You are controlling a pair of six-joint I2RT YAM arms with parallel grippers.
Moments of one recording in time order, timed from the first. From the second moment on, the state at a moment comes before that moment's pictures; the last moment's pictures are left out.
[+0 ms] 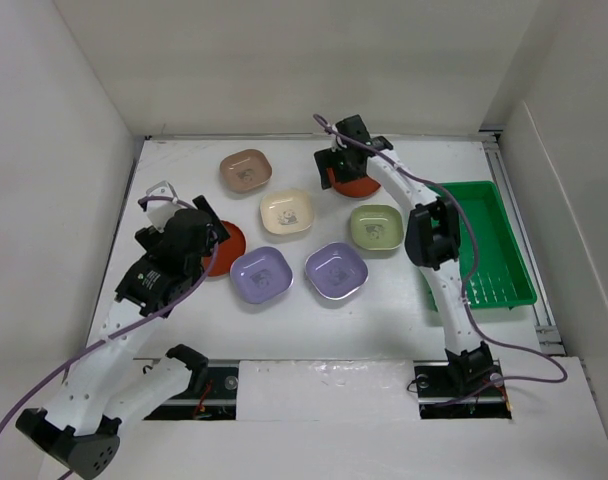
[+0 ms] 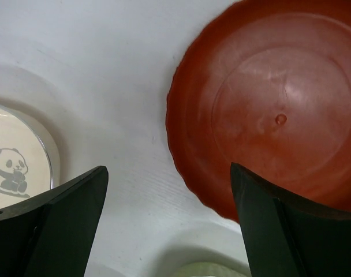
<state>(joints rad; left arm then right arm) -0.49 0.82 0.99 -0.79 -0.70 -0.71 0.42 2.49 2.34 -0.77 -0.05 0.05</state>
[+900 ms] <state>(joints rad) -0.49 0.84 0.99 -0.79 -0.67 -0.69 0.45 2.59 2.44 -0.81 -0.09 -0.04</state>
